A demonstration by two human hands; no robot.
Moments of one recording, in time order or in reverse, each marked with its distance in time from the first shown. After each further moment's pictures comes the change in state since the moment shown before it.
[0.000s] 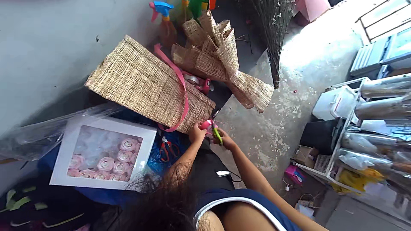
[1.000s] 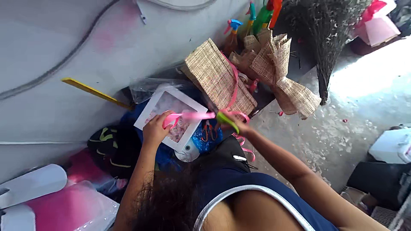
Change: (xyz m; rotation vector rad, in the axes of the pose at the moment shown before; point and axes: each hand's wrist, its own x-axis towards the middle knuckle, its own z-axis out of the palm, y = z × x) left_hand -0.168 -0.205 -0.282 0.366 0.580 0.372; right_hand -0.059 -0.119 0.181 -0.392 -0.508 -0.347
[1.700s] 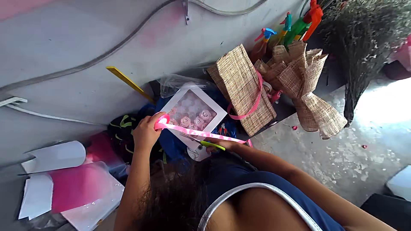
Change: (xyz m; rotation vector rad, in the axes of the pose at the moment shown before) left_hand -0.042 -0.063 -0.055 0.078 0.162 -0.172; right_hand 0.072 0.034 0.103 0.043 -0.616 0.199
